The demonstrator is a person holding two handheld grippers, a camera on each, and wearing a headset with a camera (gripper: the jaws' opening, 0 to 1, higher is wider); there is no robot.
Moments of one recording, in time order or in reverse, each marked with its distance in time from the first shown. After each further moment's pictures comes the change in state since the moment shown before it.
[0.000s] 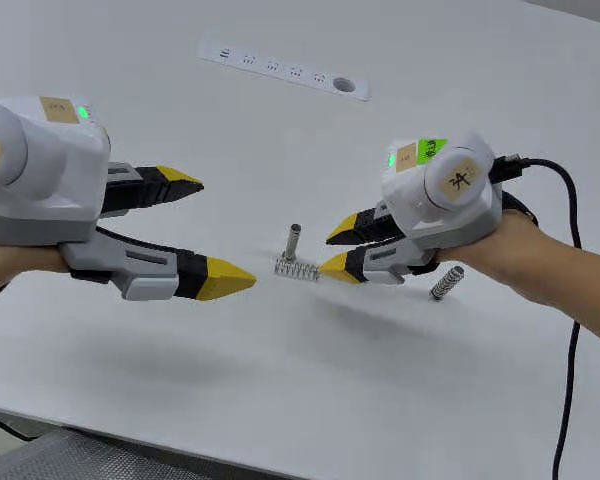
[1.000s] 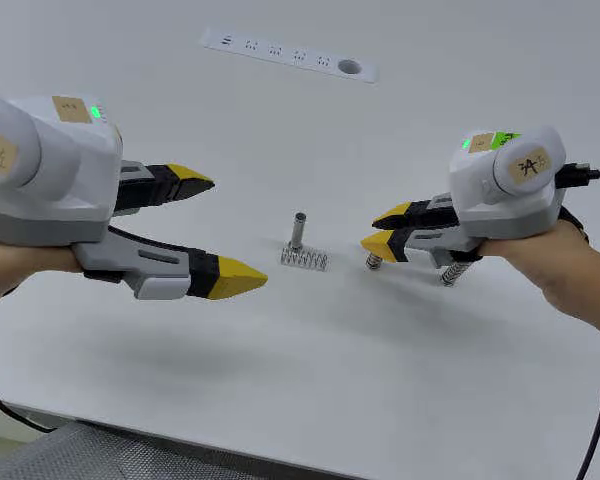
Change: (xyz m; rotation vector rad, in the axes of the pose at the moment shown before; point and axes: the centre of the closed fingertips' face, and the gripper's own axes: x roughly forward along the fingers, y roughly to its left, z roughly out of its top) left arm 0.009 -0.008 -0.001 0.017 0.043 -0.013; right arm -0.027 -0.038 -0.040 0.285 -0.119 -0.156
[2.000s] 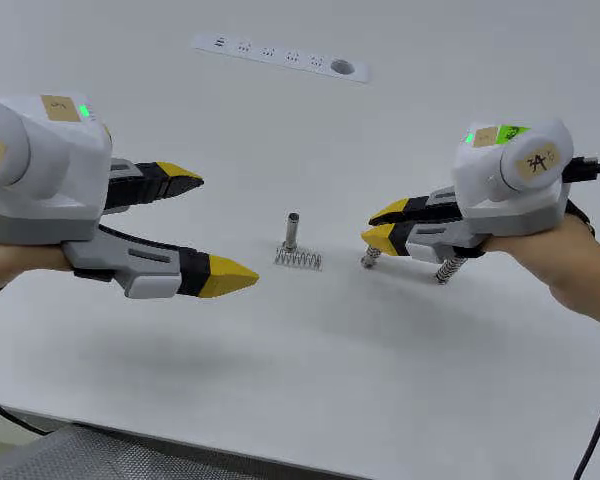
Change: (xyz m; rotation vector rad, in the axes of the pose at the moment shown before) left arm -0.001 0.004 0.000 0.007 0.013 0.017; right arm -0.006 0.003 0.001 -0.027 -0.018 0.018
